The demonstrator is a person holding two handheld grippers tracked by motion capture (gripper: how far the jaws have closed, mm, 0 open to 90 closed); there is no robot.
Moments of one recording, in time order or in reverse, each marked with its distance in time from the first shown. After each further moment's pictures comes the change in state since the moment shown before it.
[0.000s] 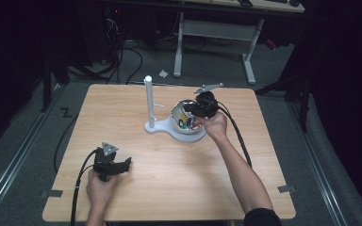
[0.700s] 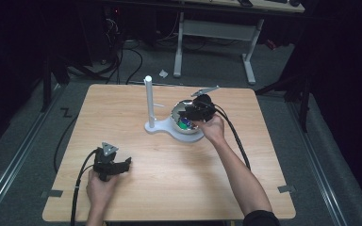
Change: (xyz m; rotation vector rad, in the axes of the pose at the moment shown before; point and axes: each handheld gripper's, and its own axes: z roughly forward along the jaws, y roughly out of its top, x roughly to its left) left arm 0.000 0.000 0.000 0.002 0.000 0.001; right arm 0.003 -0.007 0.011 0.041 0.036 0.037
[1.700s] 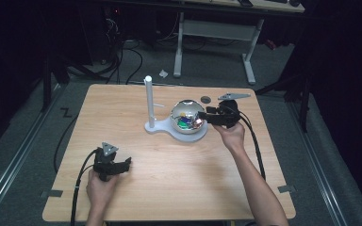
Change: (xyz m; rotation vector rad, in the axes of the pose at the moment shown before) left arm 0.000 0.000 0.000 -0.002 0.000 -0.002; right arm -0.014 -0.038 -0.074 -0.152 -0.063 0.092
